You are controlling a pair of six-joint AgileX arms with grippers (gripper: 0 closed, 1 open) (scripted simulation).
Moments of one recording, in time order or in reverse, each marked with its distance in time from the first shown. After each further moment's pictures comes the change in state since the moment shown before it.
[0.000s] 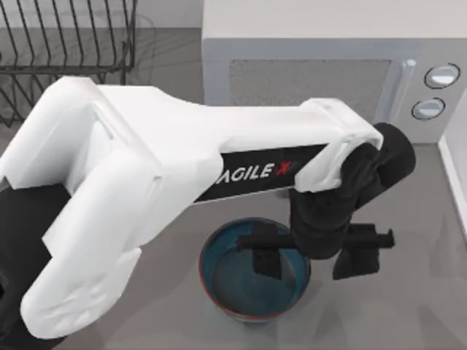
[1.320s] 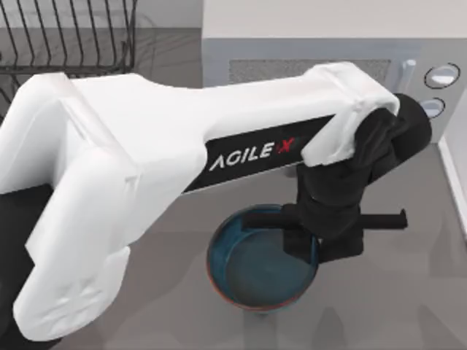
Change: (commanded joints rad) left arm -0.001 -0.023 0.133 -0.148 -0.001 0.008; right arm 0.000 0.000 0.000 0.000 0.000 0.000
